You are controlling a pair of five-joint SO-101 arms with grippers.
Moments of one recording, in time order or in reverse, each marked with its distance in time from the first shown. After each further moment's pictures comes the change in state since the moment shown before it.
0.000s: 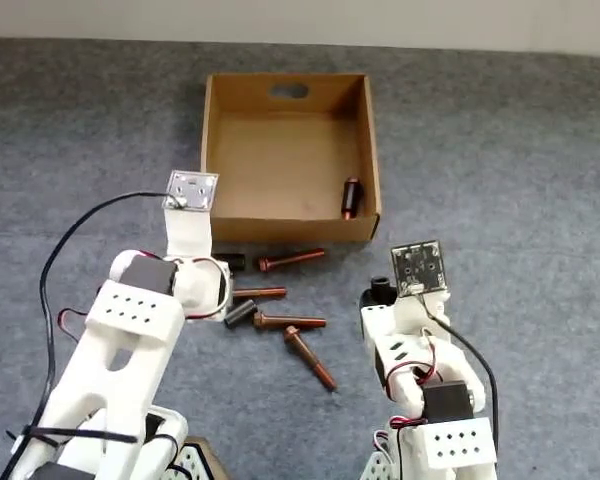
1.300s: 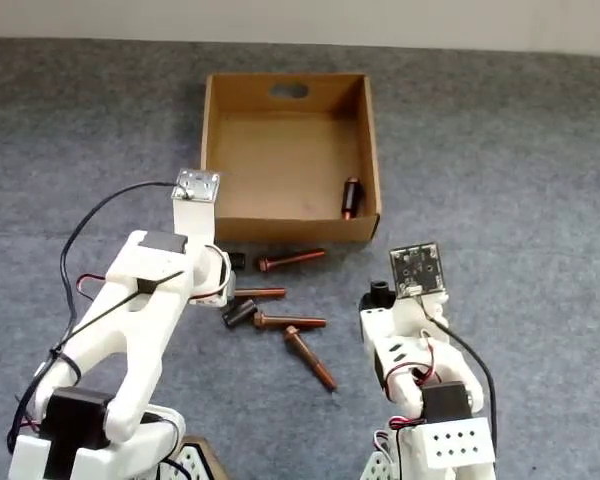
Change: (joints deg) left arm -4.1 21.9 -4.7 -9.8 -3.7; right arm 0.0 -0.4 1.4 0.0 0.0
